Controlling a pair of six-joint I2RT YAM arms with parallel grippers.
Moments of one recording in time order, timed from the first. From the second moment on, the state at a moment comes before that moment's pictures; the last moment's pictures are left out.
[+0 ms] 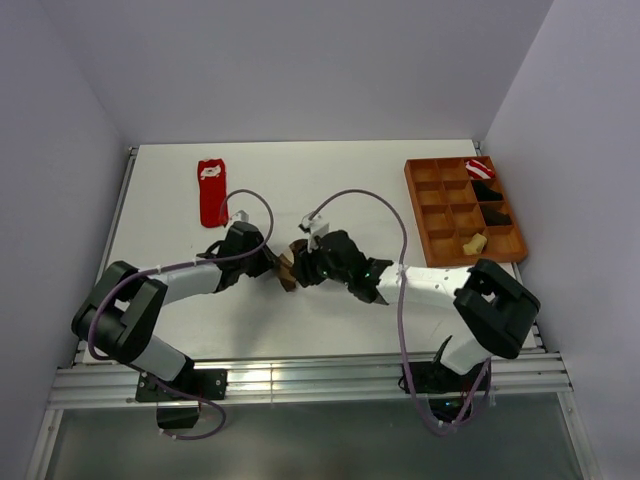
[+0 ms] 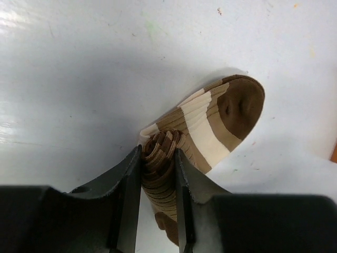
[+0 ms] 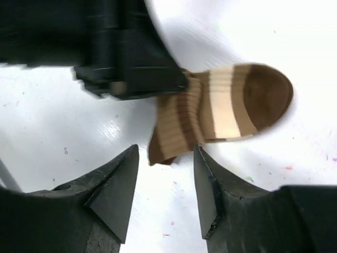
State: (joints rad) left arm -0.52 1.52 0.63 0.13 -0.05 -0.96; right arm 0.86 1.53 0.75 0.27 -0.03 0.33
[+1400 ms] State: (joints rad) left arm -0.54 1.59 0.81 -0.12 -0.06 -0.69; right arm 1.22 1.95 0.98 0.30 0.67 -0.06
